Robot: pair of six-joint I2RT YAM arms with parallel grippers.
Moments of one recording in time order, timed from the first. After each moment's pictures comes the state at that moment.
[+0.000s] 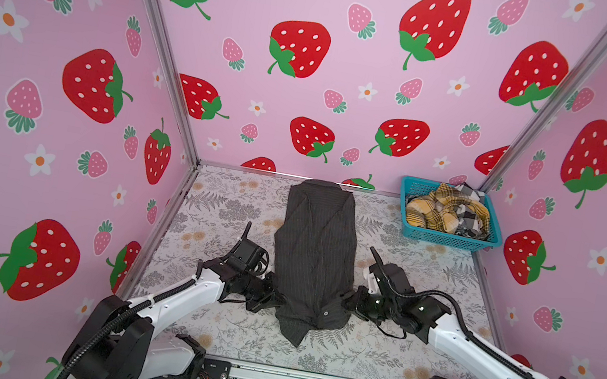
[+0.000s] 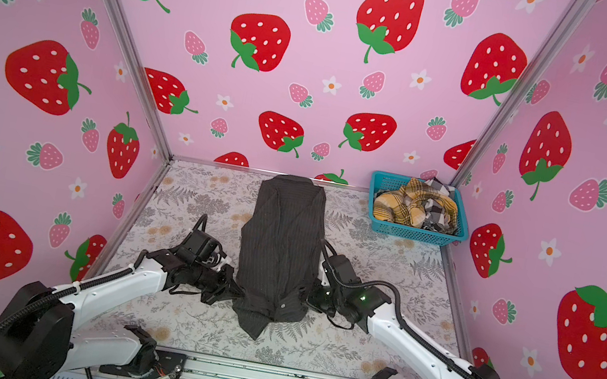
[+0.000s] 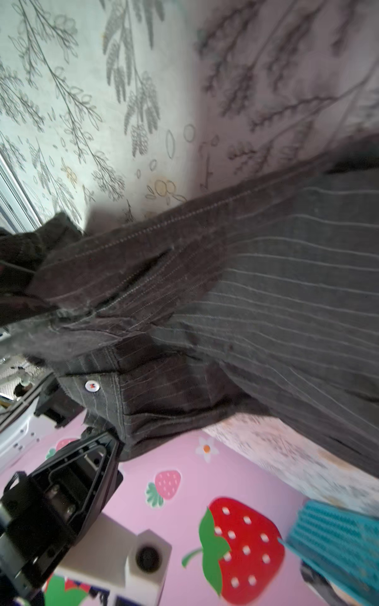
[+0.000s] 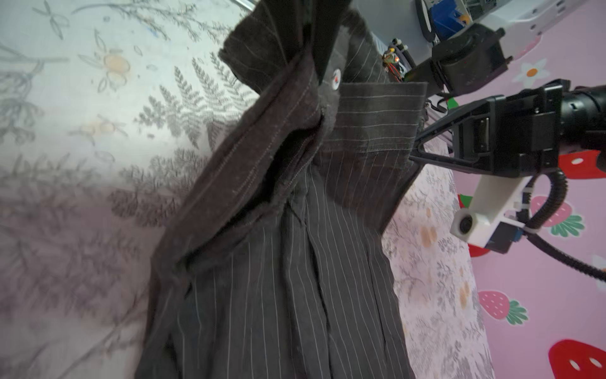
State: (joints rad) left arm -0.38 1.25 0.64 -0.46 0.68 -1.01; right arm 0.77 1.19 0.76 -0.46 -0.33 0.92
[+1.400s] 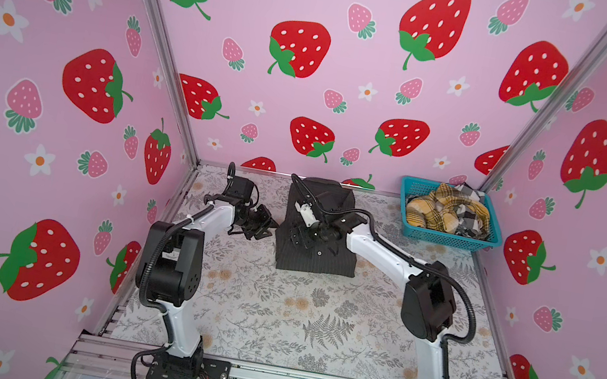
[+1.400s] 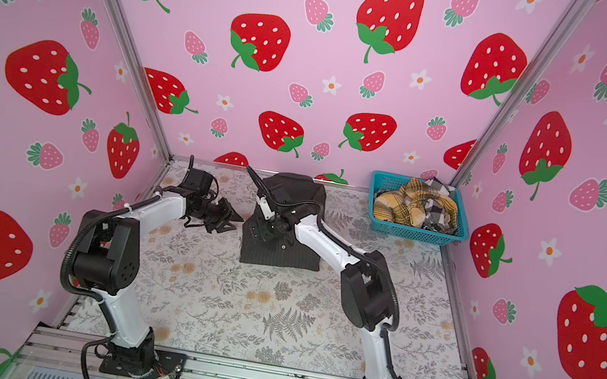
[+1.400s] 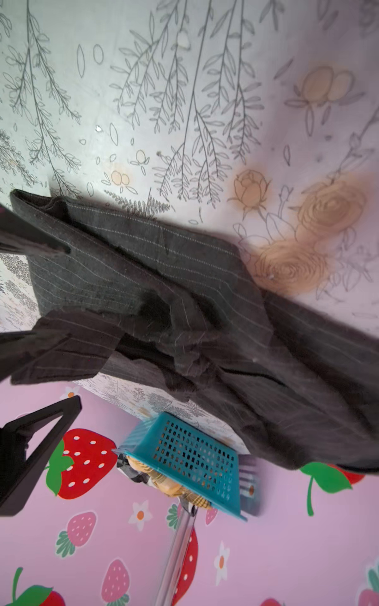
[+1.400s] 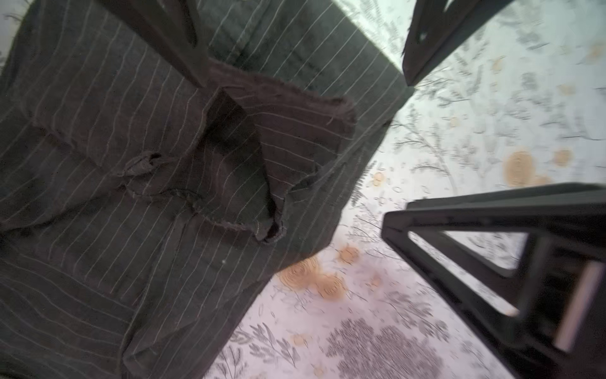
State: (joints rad) left arm -0.08 1.83 1.27 -0.52 0.58 -0.88; right arm 0.87 2.16 1.86 -0.64 0.02 0.04
